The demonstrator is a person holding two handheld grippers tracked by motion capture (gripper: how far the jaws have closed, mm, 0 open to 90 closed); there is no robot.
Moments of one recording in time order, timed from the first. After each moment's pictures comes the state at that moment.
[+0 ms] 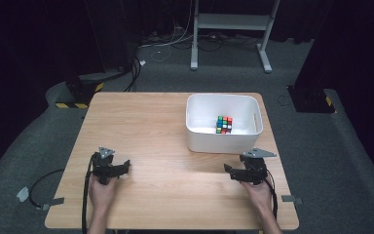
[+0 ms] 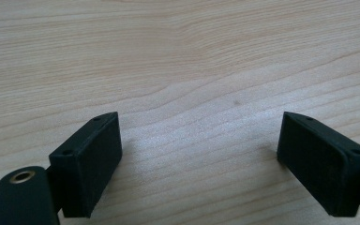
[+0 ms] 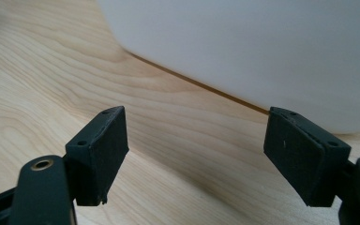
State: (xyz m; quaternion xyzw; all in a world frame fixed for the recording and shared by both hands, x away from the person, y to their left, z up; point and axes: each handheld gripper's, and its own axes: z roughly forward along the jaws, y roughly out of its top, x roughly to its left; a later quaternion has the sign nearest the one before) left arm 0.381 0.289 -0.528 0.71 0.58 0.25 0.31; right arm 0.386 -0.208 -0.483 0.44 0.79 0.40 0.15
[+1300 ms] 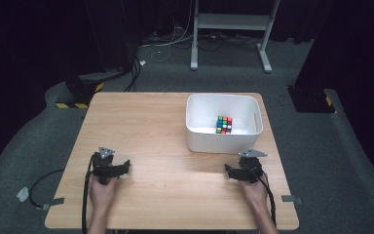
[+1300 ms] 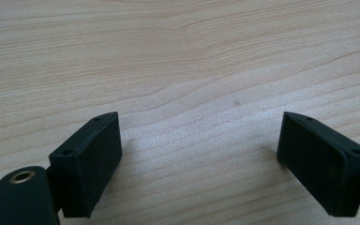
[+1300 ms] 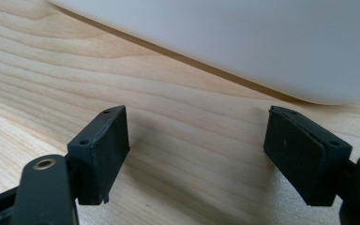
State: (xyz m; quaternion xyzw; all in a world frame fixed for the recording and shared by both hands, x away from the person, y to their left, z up) left arm 0.381 0.289 -0.528 0.71 0.58 0.25 0.31; right arm 0.406 -0.205 -0.522 0.48 0.79 0.34 0.18
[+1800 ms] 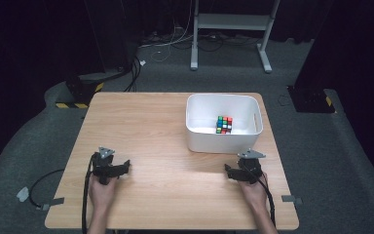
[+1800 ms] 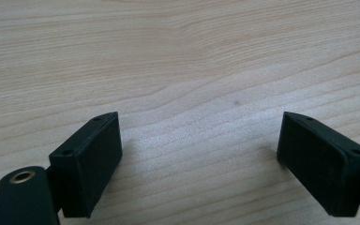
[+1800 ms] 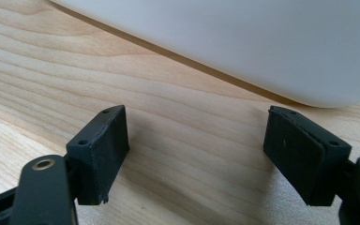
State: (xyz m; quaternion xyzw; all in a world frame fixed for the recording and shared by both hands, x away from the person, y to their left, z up) left arm 0.381 0.289 -0.528 0.71 0.58 0.25 0.31; right arm 0.405 -0.203 -0.524 0.47 0.79 0.33 0.20
